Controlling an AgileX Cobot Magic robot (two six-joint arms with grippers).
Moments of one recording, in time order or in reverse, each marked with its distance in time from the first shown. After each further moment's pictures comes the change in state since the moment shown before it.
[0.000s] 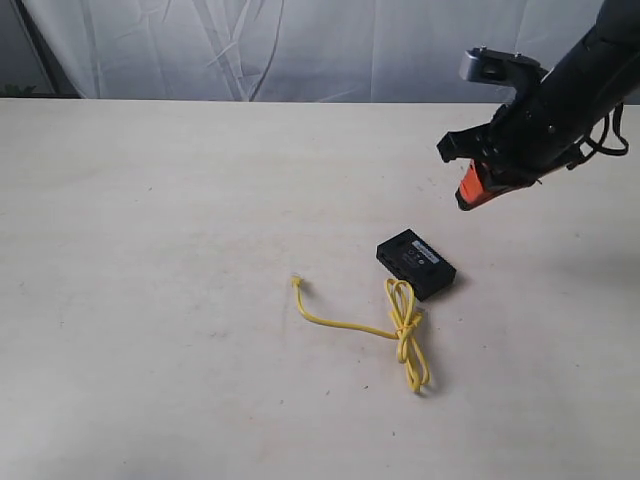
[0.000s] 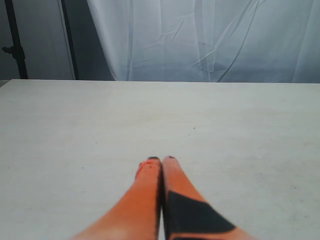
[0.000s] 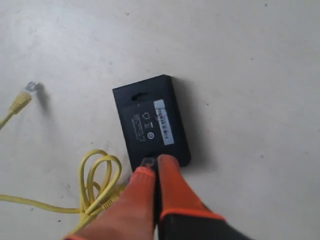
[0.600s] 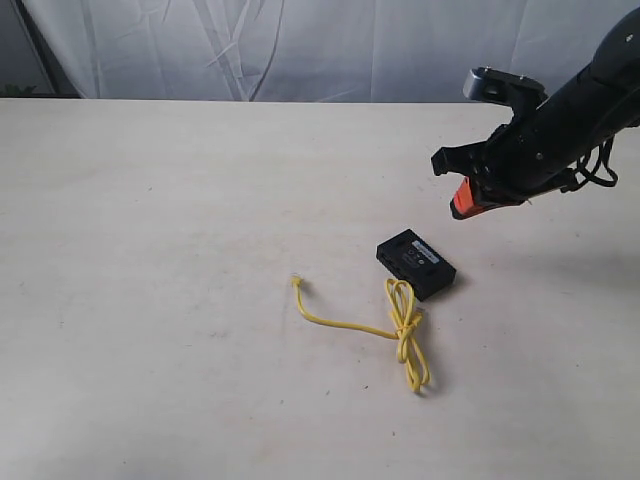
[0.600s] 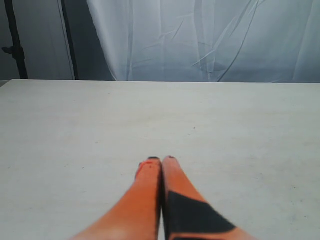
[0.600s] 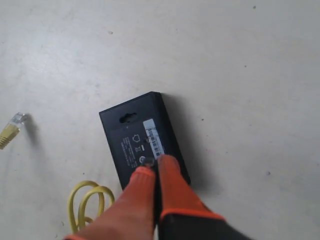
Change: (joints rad) left arm 0.000 0.000 0.000 0.000 0.000 0.000; right arm -0.002 -0.002 0.113 0.093 -0.181 -0.012
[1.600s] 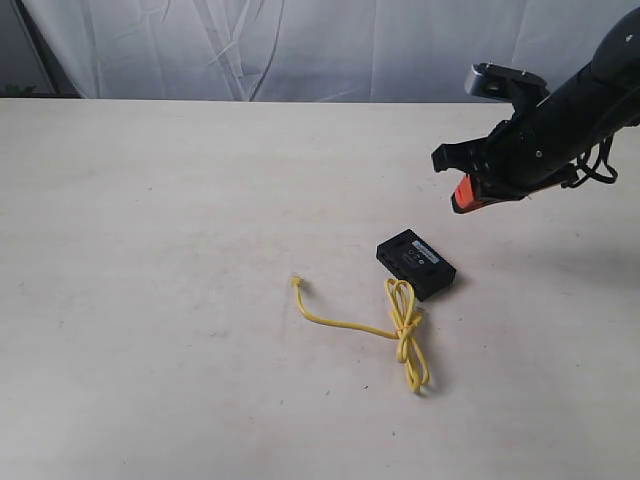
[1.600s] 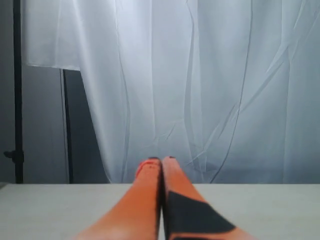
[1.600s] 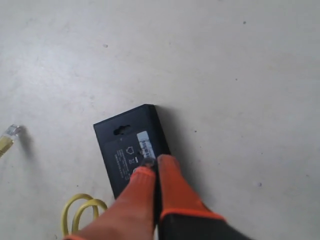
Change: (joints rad) left arm 0.000 0.000 0.000 0.001 -0.370 0.000; right arm 0.000 0.000 0.000 0.000 -0.041 -0.002
